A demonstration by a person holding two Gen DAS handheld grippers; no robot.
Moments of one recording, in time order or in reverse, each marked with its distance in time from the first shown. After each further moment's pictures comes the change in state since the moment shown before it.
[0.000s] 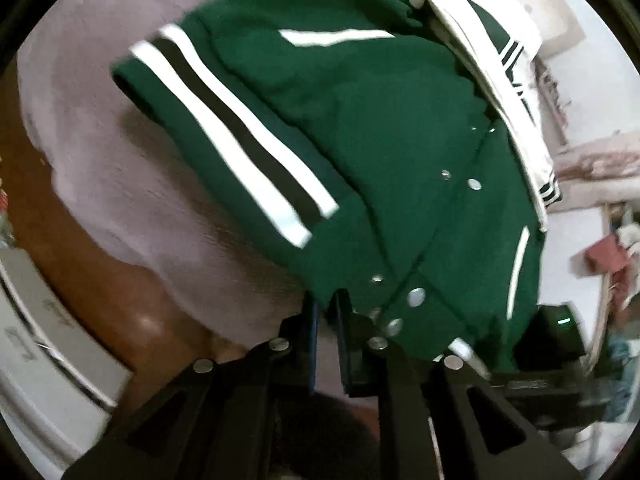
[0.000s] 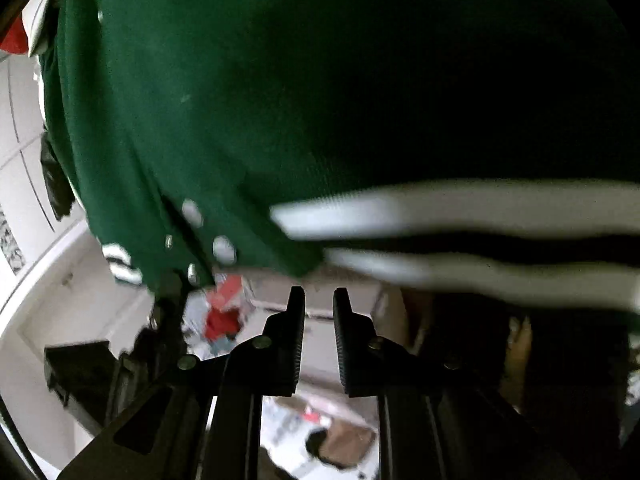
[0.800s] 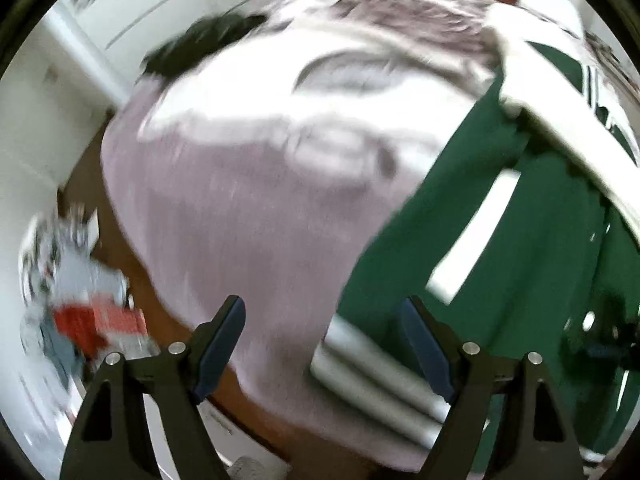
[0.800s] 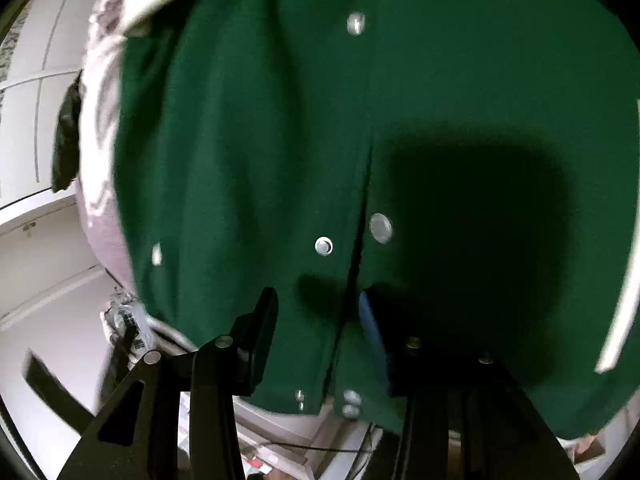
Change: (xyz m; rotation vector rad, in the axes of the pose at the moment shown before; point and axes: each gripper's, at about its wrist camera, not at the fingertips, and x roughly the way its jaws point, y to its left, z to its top) left arm -0.053 0.002 0.134 0.210 -0.262 0.513; right arm -0.064 0.156 0.078 -0.309 -0.260 -0.175
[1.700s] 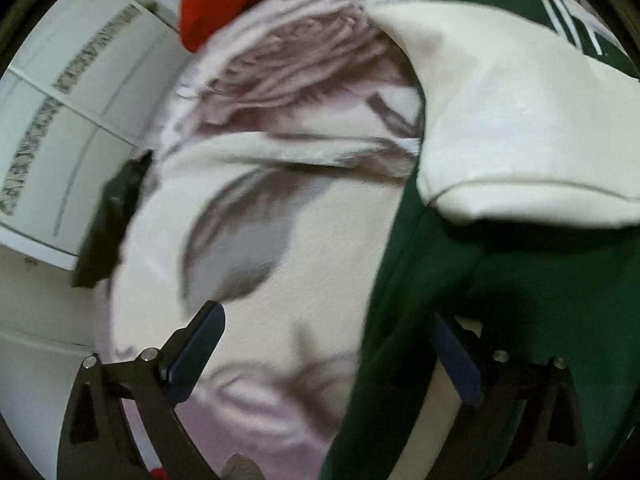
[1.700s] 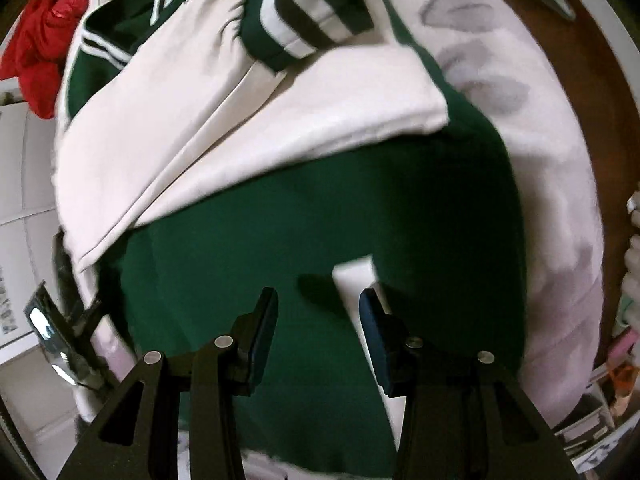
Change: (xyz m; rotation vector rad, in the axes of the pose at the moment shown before) left arm 0.074 -0.127 0.131 0.474 -0.147 0.135; right arm -0.132 -0.238 0.072 0.312 -0.200 0.108
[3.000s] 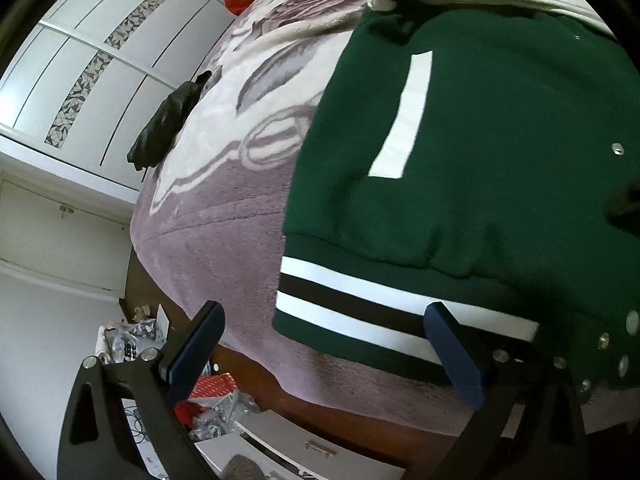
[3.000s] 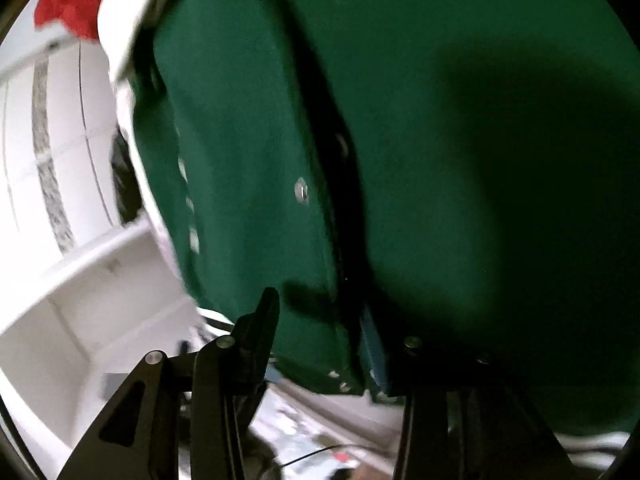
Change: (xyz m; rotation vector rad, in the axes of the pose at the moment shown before) left arm -0.090 -0.046 -0.213 -0.048 0.112 0.110; right arm 0.200 0.132 -0.150 -0.117 0.247 0.189
